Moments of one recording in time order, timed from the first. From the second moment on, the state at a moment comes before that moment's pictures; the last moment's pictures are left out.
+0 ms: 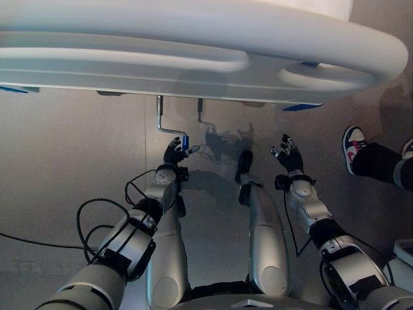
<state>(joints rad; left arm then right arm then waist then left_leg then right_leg) -0.75 0.23 -0.43 1.06 -0.66 -0.15 0.23 -0.45 -0.33 0.24 0.69 0.39 -0.21 -0.32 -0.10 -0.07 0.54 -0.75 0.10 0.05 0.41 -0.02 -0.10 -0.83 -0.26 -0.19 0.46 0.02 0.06</state>
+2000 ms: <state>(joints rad) -0.87 0.27 -0.43 0.94 -0.74 -0.13 0.26 -0.45 -0.33 0.23 0.59 0.38 -0.23 -0.36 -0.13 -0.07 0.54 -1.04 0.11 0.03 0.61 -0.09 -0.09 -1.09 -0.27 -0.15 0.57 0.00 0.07</state>
